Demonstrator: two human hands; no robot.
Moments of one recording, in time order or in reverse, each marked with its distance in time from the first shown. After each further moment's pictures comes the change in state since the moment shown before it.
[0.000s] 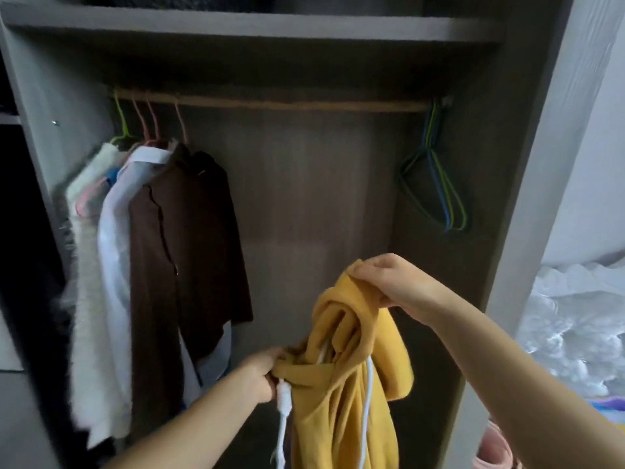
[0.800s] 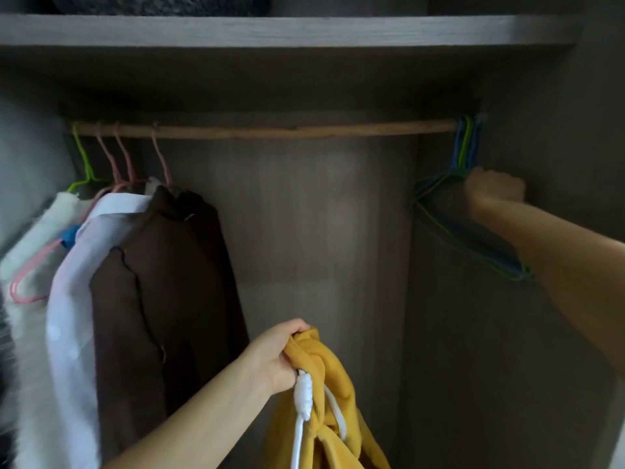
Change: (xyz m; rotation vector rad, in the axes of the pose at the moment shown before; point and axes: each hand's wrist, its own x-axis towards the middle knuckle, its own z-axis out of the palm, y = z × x) left_hand 0.063 0.153 0.013 -0.067 -0.152 0.075; right_hand 0.201 -0.030 -0.176 -1.186 0.951 0.359
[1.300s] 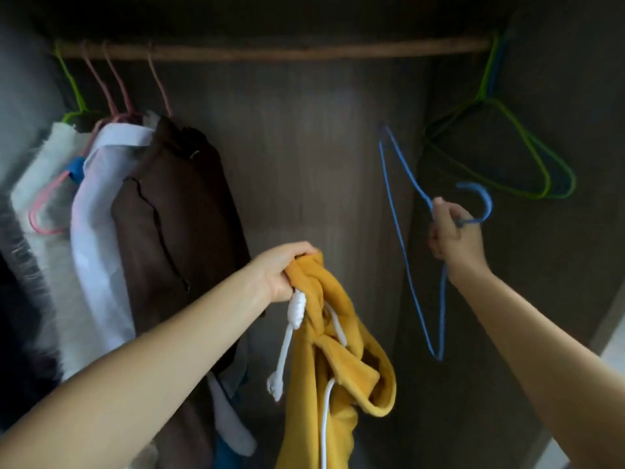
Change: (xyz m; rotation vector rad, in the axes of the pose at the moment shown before) left_hand 0.006 0.026 -0.025 0.248 -0.094 0.064; right_hand -0.196 -0.043 0.064 1.581 -0.102 0.224
